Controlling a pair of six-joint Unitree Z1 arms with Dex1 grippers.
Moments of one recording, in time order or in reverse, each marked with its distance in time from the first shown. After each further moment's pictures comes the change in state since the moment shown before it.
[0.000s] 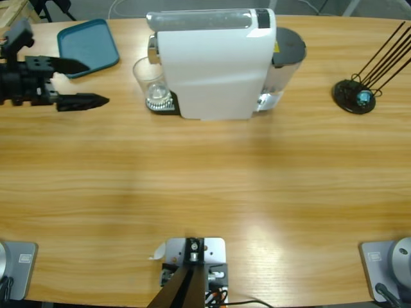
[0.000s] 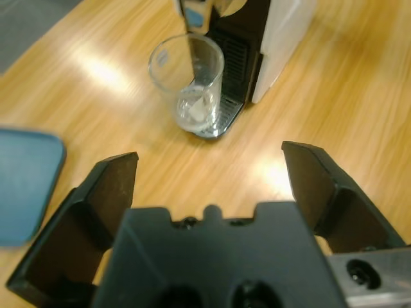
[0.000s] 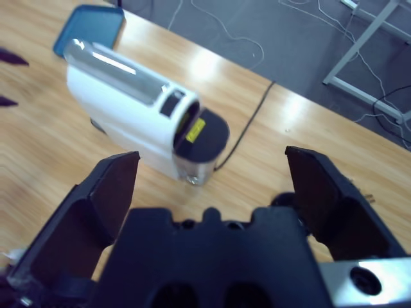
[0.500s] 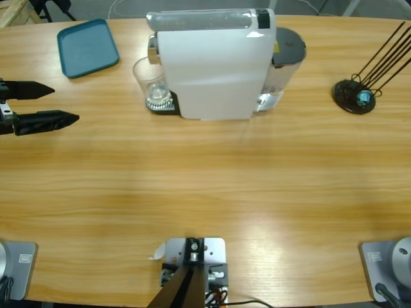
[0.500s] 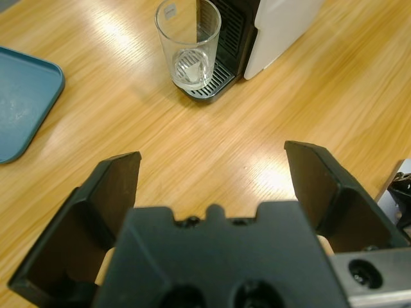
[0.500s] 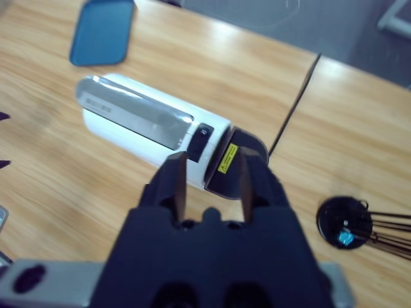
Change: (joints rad) arm 0 -0.080 -0.238 0.017 0.214 0.134 -0.211; arm 1 -0.165 0.379 -0.409 0.226 0.243 0.102
